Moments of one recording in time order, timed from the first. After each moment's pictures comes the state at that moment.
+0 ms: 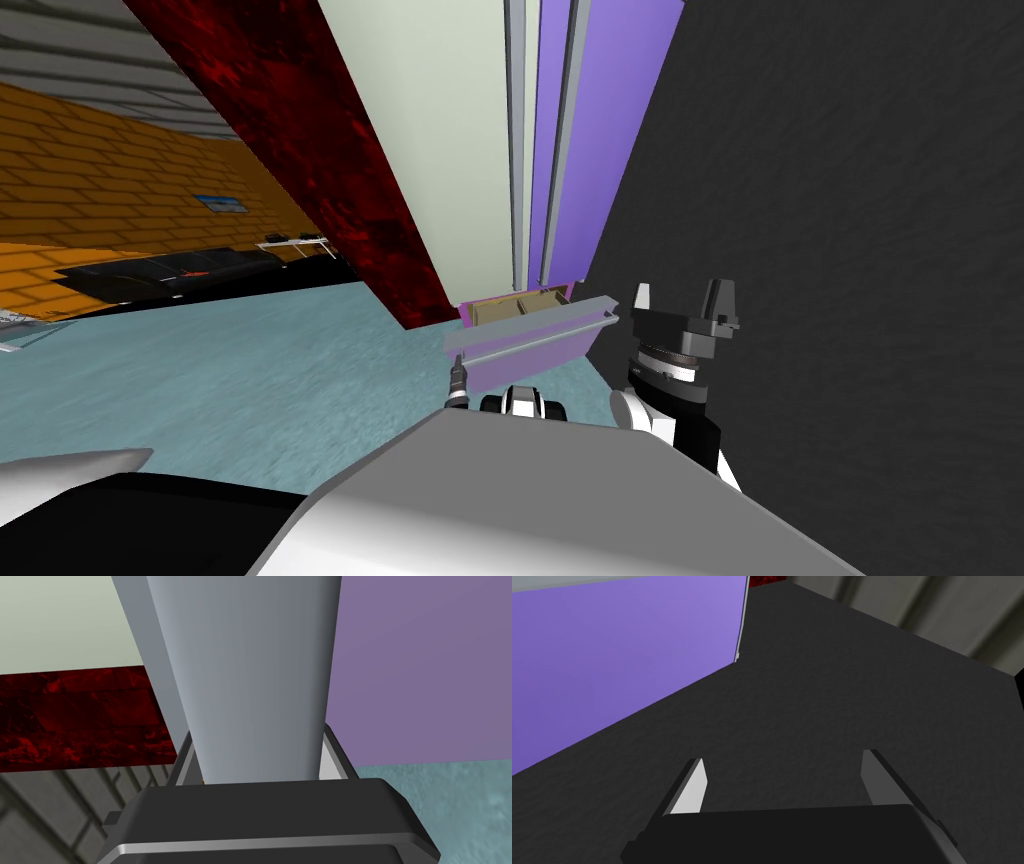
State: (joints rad) left arm 0.23 -0.04 0.13 -0.88 0.17 -0.93 -0.15; right arm 0.50 0.03 0.01 -2.38 -0.02 -0.62 -0.15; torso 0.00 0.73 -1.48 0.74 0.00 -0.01
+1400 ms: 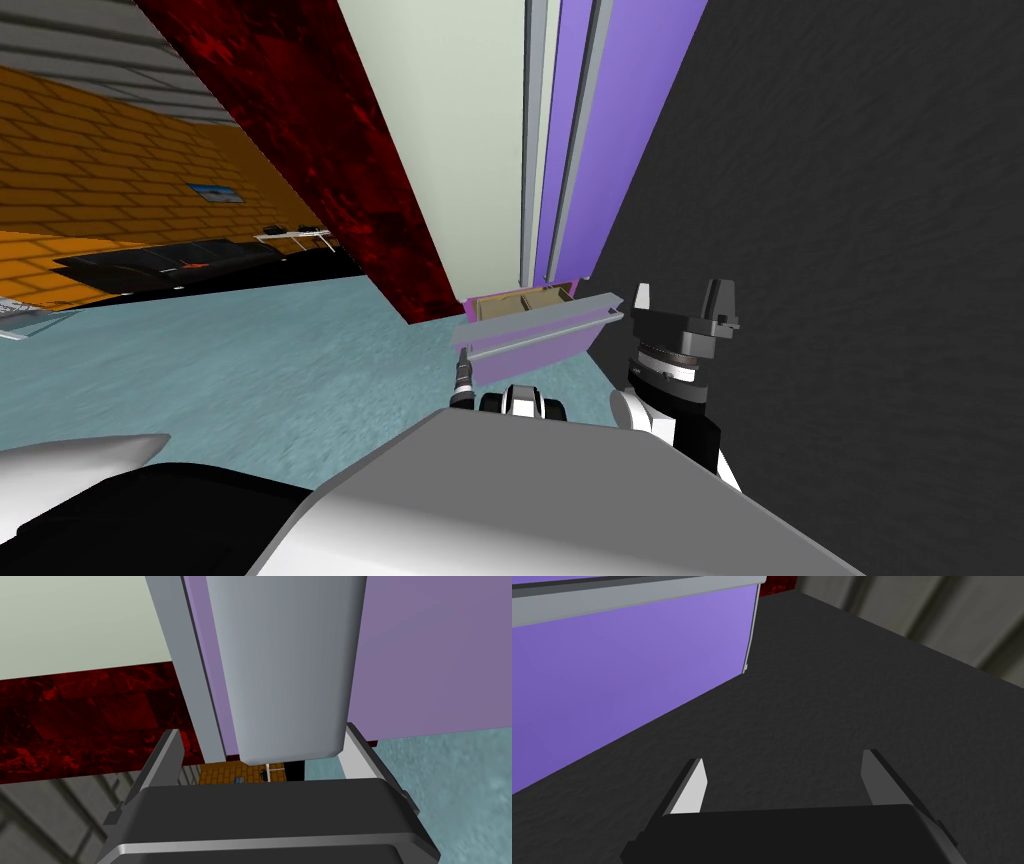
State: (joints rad) left arm 0.34 -0.04 -0.06 -1.16 0.37 -0.79 -0.39; right arm 0.50 0.03 0.01 -2.38 -0.02 -0.62 -0.15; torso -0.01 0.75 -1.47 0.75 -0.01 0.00
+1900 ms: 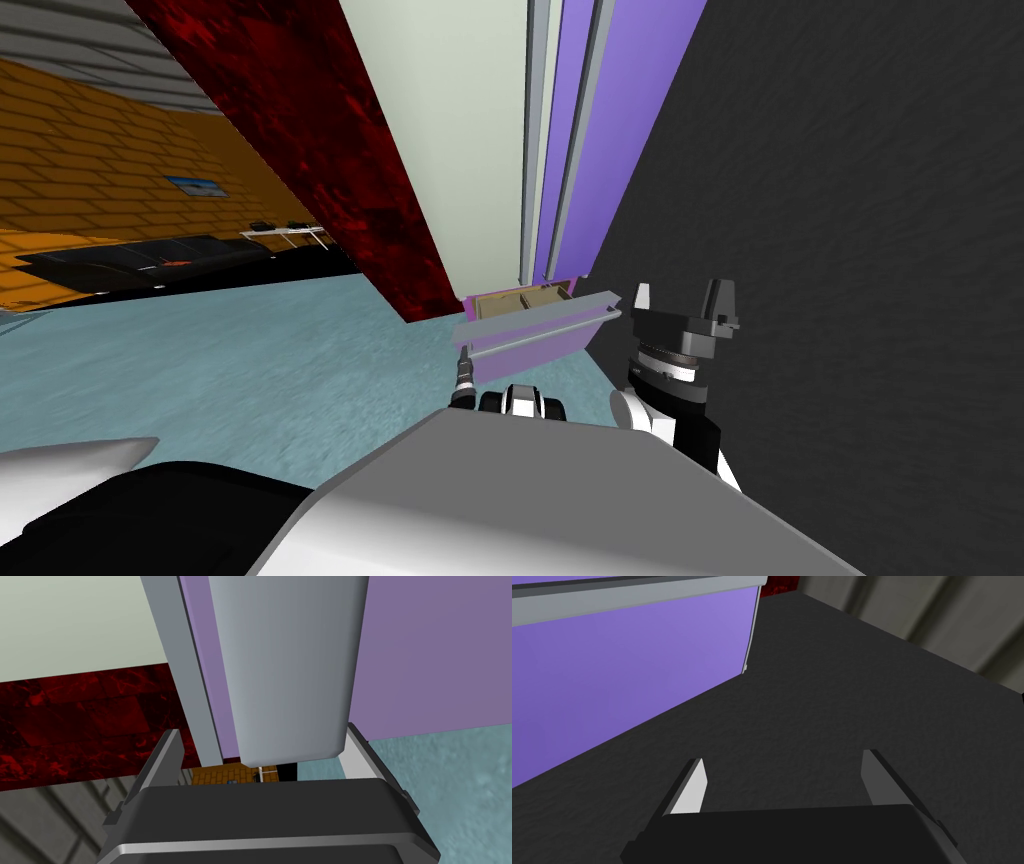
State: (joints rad) left arm 0.37 -0.05 -0.08 -1.24 0.44 -0.71 -0.47; right arm 0.50 0.03 0.01 -2.38 -0.02 -0.62 -0.15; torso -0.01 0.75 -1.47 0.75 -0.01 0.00
